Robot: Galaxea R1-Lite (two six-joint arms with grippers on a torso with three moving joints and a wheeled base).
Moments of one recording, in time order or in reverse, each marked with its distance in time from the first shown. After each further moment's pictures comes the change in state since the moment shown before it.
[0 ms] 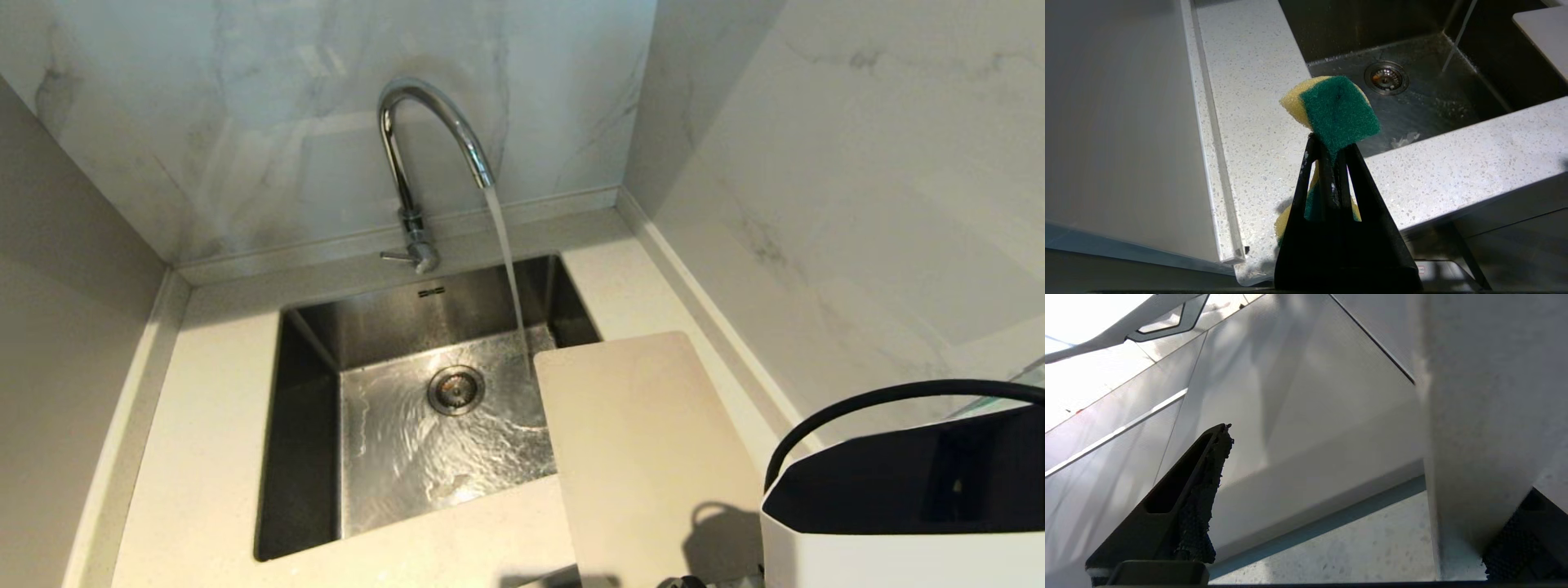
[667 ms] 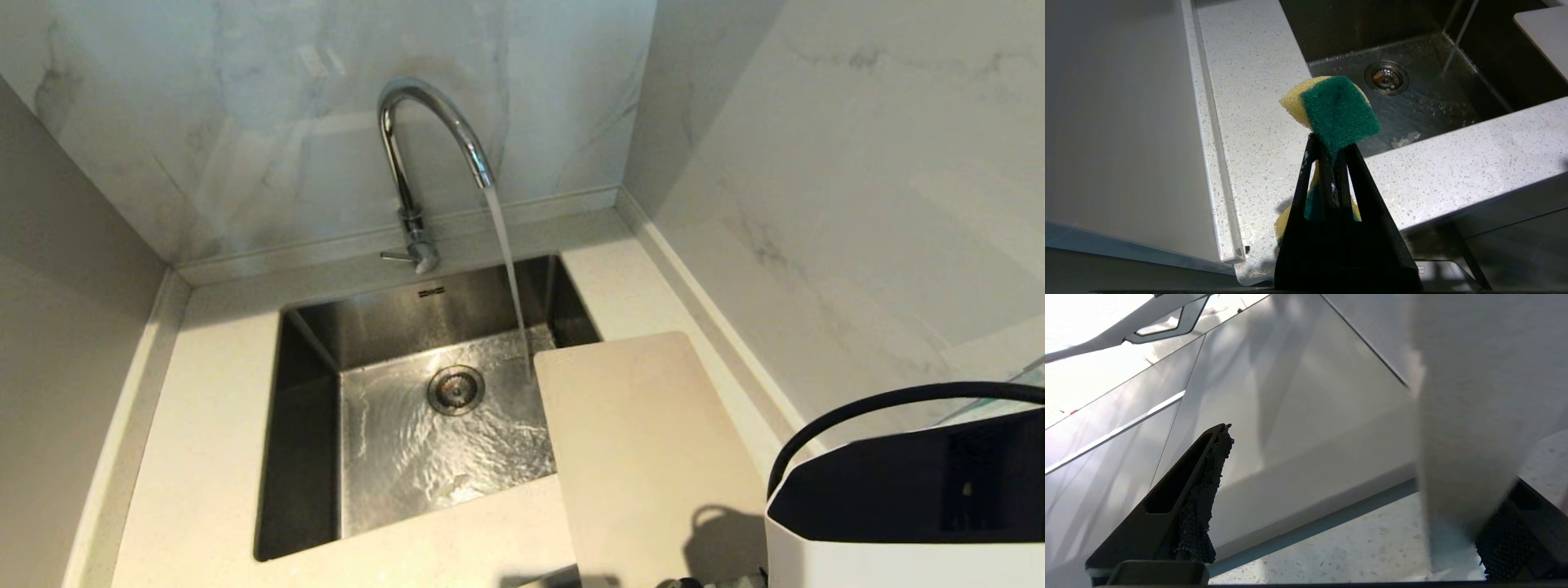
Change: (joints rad) left arm 0.000 0.000 0.000 0.001 0.000 0.000; right arm 0.015 -0.008 0.000 0.001 -0.002 -0.012
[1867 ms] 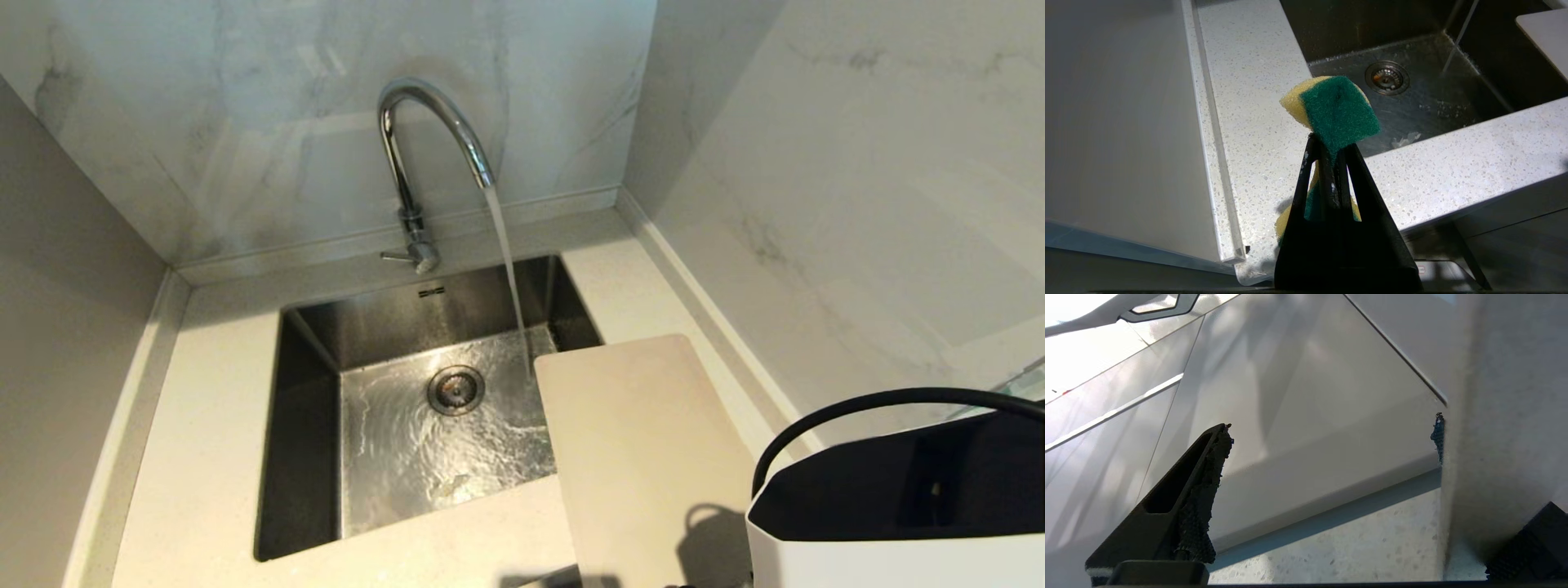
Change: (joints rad) left arm 0.000 0.000 0.000 0.001 0.000 0.000; right arm -0.001 0.031 0.012 -0.004 -0.019 -0.014
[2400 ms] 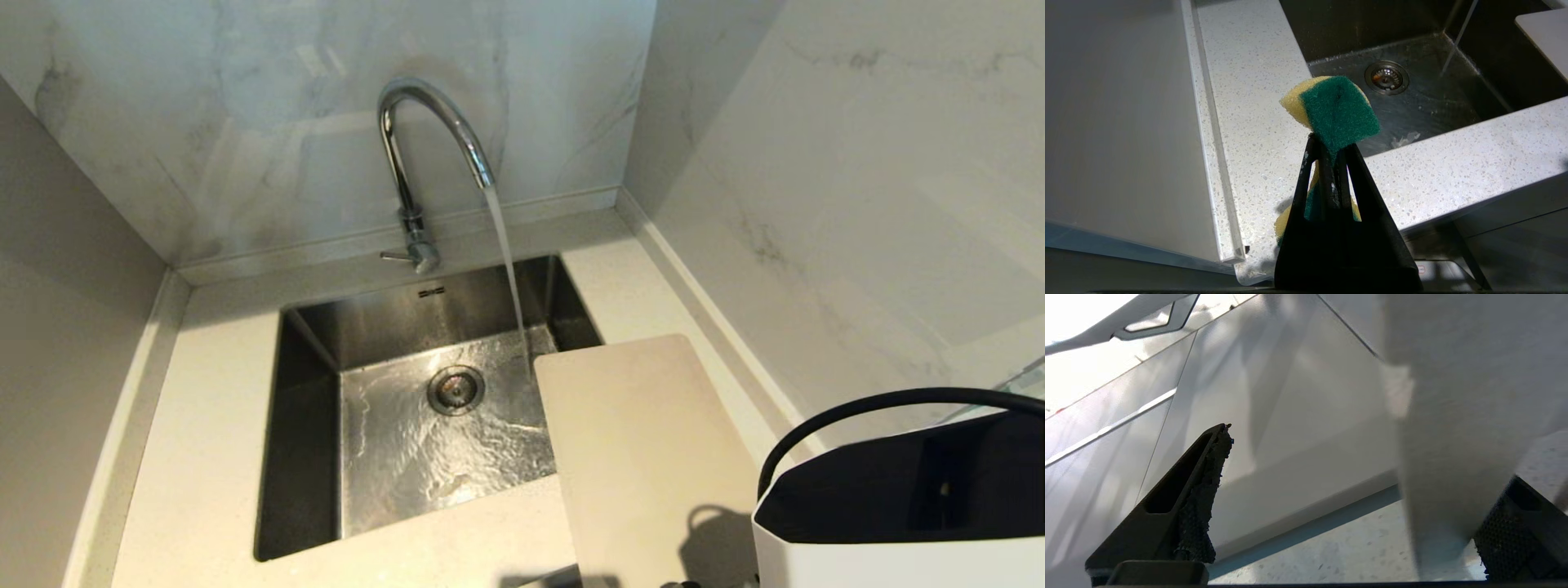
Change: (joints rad) left arm -0.001 0.000 0.000 0.000 0.000 0.000; right arm 0.001 -0.009 0.010 -0.058 -0.001 -0.003
